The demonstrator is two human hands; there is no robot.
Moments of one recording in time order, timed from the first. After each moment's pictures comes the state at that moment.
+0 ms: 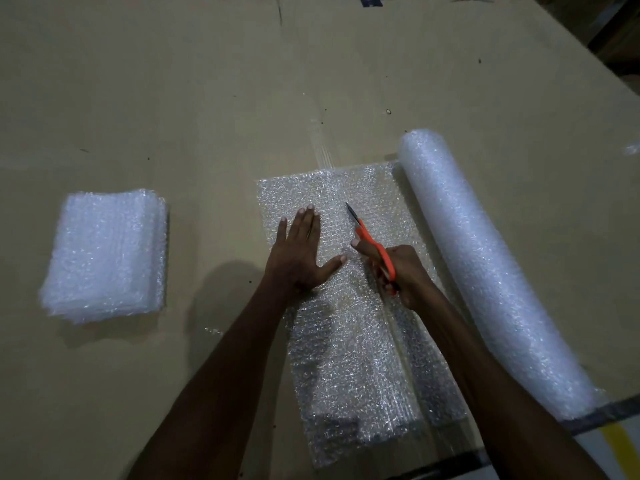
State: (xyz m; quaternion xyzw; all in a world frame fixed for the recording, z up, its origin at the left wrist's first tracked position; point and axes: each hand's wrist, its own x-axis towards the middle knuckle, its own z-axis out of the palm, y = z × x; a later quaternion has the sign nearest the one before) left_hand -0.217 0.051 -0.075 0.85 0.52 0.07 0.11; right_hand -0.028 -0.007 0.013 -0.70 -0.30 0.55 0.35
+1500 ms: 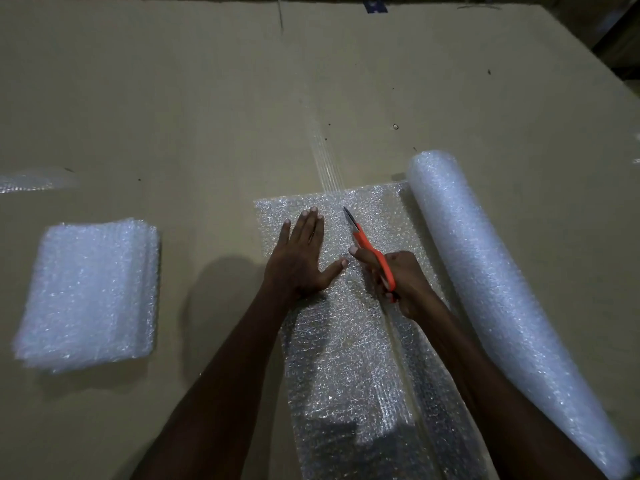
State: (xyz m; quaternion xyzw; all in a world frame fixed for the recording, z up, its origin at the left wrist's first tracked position) left_hand -0.215 0.105 -0.082 0.85 0.50 0.10 0.08; right_hand -0.034 0.042 0.010 -0.68 -0.30 0.56 0.37
